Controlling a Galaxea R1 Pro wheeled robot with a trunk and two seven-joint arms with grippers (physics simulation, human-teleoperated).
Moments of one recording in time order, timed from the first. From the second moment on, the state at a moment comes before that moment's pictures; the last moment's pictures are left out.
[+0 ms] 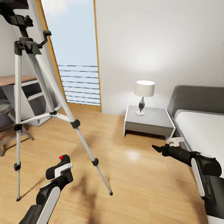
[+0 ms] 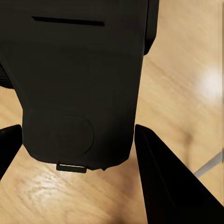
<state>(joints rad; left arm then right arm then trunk) -0.20 0.03 -0.03 -1.49 0.56 0.64 0.51 -0.44 -0.17 -0.24 -1.61 0.03 0.87 0.61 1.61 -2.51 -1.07</state>
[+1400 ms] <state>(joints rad) -0.16 0.04 -0.07 -1.41 0.56 0.62 0.53 -0.42 -0.14 -0.20 -1.61 0.02 0.86 0.61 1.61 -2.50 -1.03</state>
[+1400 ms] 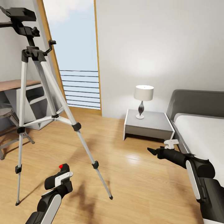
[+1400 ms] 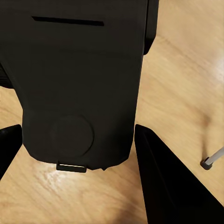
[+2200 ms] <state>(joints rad) -0.15 0.06 -0.03 -1.48 0.56 0.65 0.52 -0.41 -0.13 -0.19 -1.61 0.03 0.87 0.61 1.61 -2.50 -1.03</state>
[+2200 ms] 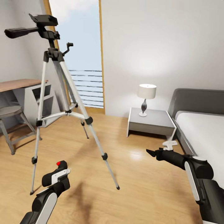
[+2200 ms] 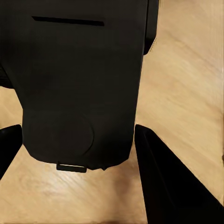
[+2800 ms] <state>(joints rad) -0.15 0.06 -0.02 -1.46 0.56 0.65 0.51 -0.41 -0.13 -0.19 -1.61 0.03 0.87 0.61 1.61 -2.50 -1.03</state>
